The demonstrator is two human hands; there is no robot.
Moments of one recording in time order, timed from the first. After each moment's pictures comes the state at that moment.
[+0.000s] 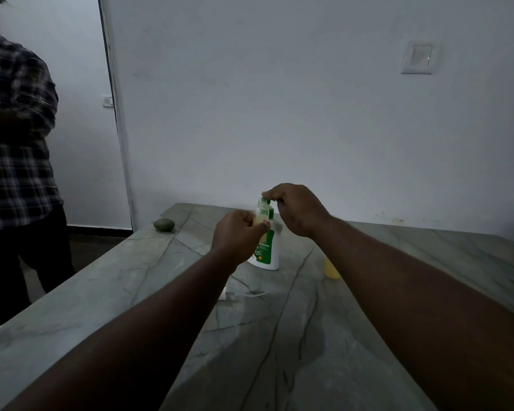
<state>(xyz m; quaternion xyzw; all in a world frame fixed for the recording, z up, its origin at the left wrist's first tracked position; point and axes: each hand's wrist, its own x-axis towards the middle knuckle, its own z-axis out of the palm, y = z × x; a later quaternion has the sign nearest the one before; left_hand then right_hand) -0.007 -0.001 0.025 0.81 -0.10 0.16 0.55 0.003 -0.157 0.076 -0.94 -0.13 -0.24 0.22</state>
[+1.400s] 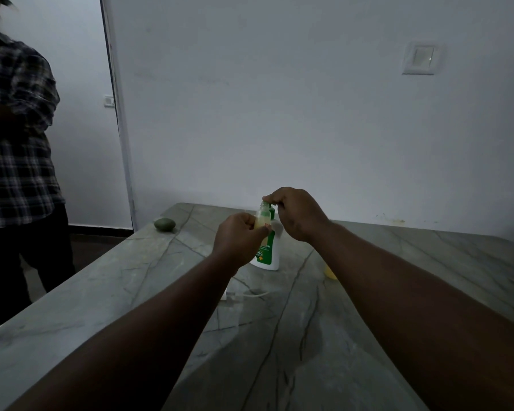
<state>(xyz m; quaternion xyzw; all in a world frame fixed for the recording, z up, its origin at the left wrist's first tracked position) -0.010 -0.001 0.021 0.82 -0.10 0.15 0.54 0.002 -0.155 0.067 -0.93 -0.13 -0.25 0.23</state>
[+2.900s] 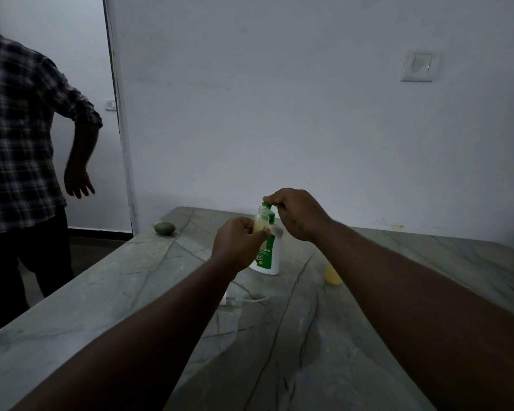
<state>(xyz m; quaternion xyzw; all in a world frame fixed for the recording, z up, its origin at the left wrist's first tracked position) -0.006 0.001 0.019 0.82 -0.10 0.16 0.54 0.003 -0.157 0.079 -0.94 -0.14 -0.24 0.21</state>
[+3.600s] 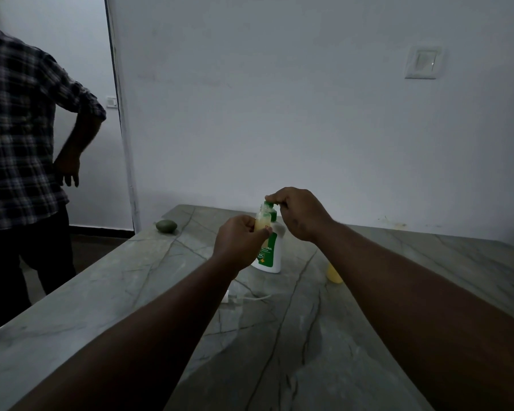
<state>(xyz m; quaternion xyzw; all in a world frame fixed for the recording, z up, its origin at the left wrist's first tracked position) -0.007 0.002 0.020 0.82 -0.10 0.16 0.54 0.006 -0.155 0.073 -0.93 -0.13 -0.25 0.23</state>
